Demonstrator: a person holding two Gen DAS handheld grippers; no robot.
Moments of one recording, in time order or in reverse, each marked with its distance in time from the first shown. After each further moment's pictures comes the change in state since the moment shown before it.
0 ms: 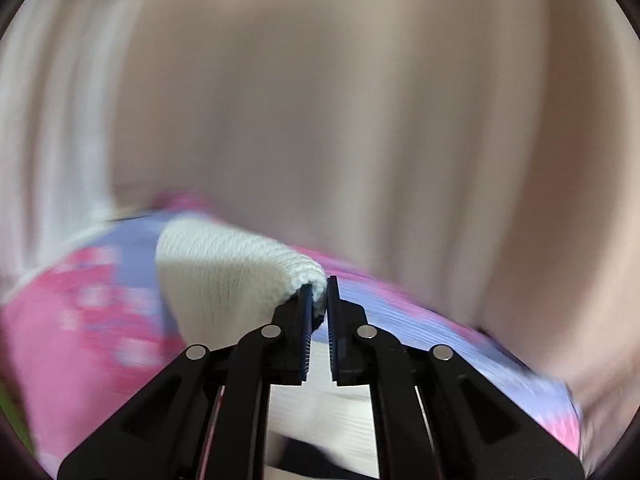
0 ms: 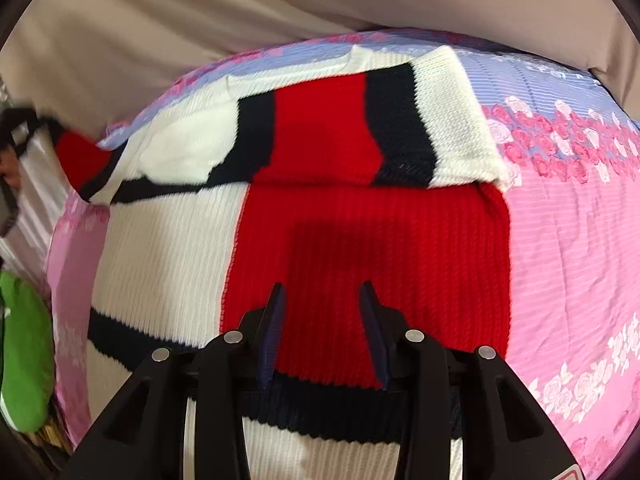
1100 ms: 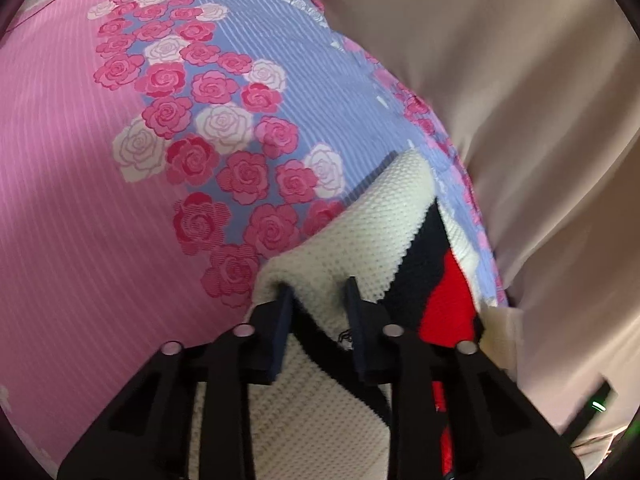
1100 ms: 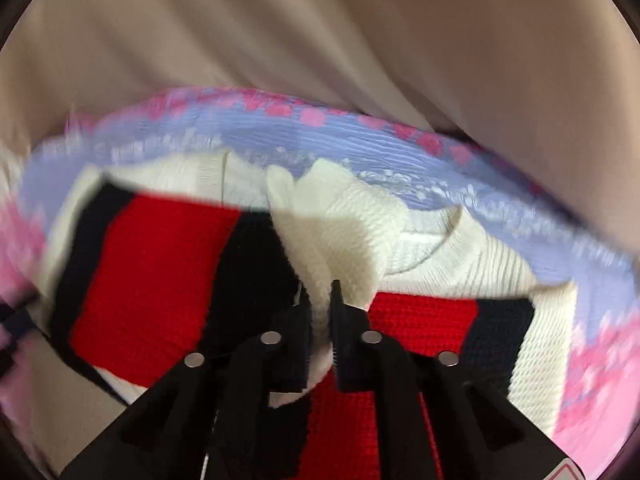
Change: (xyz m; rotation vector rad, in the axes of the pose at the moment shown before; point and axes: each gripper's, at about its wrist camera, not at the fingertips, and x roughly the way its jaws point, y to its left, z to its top) left arm 0.066 0.085 -0.148 -0.567 0.325 0.161; right arm 0.101 0.079 0.178 -0.208 -0.113 -0.102
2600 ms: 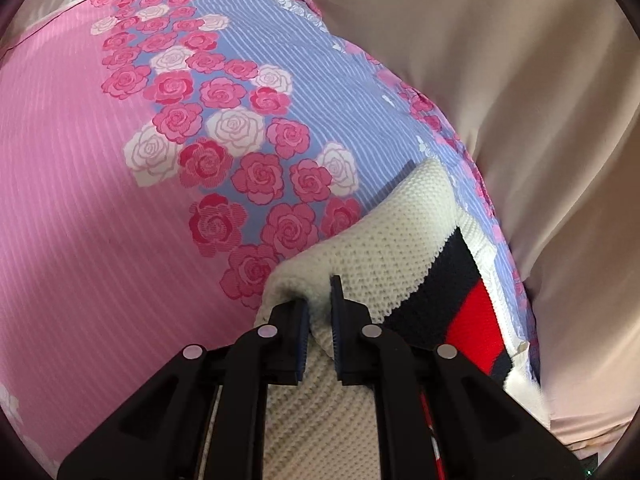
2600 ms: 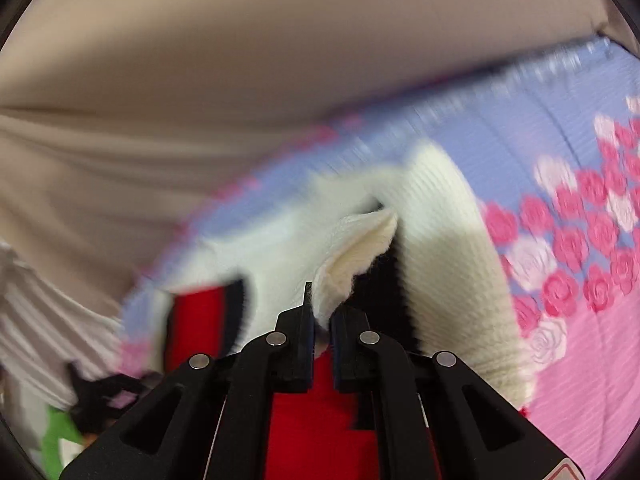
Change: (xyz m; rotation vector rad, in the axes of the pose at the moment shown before) left arm 0.000 -0.008 -0.019 0.067 -0.053 0.045; right arm -0.068 -0.182 -0.078 0.499 -0.163 0.344
